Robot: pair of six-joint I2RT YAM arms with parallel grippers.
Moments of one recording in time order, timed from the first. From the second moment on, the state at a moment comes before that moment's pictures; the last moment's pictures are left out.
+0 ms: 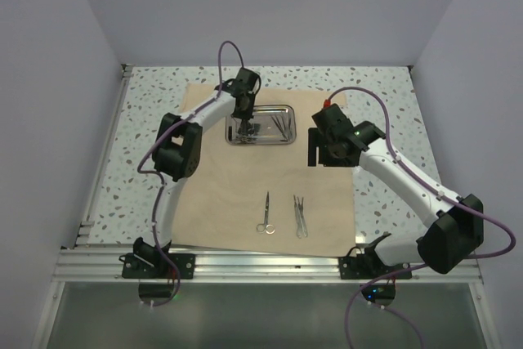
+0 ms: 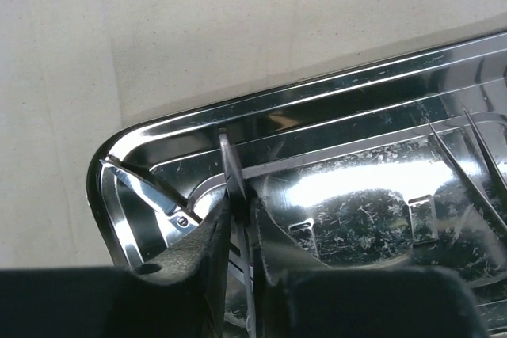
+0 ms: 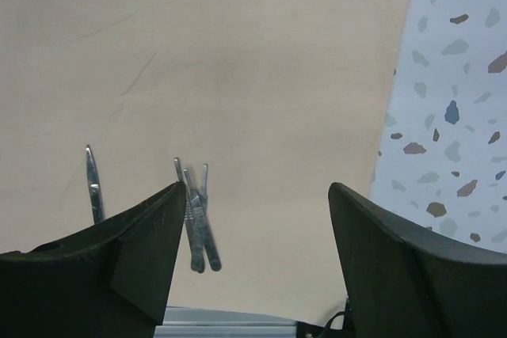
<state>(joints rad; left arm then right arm) -0.45 2.37 1.97 -0.60 -0.15 -0.21 0.57 1.36 1.20 -0.95 0.28 0.54</state>
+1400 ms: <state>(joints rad) -0.75 1.72 1.34 -0.64 -0.29 -0.65 0.57 1.39 1.16 -0.87 0.24 0.43</state>
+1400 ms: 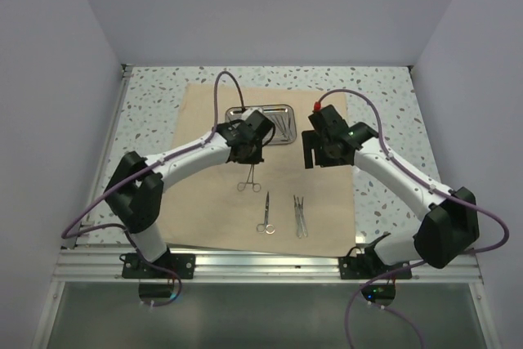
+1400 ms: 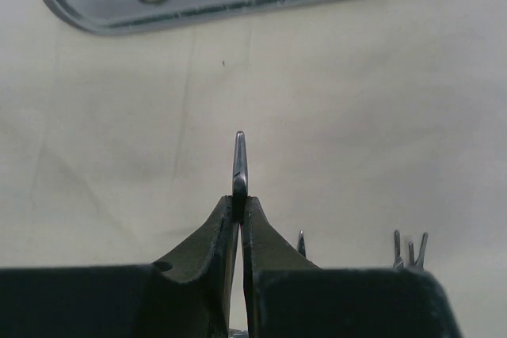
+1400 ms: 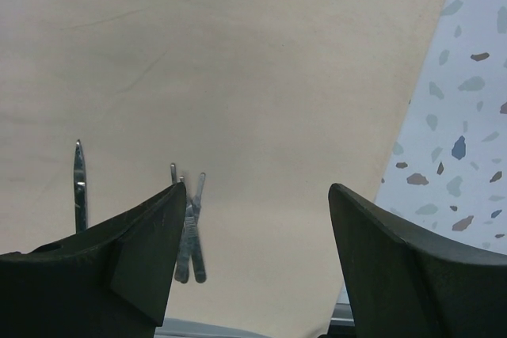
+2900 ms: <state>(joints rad) -0.60 1.95 1.66 -0.70 -0.30 -0.58 0.54 1.41 1.19 -0.83 0.24 0.39</state>
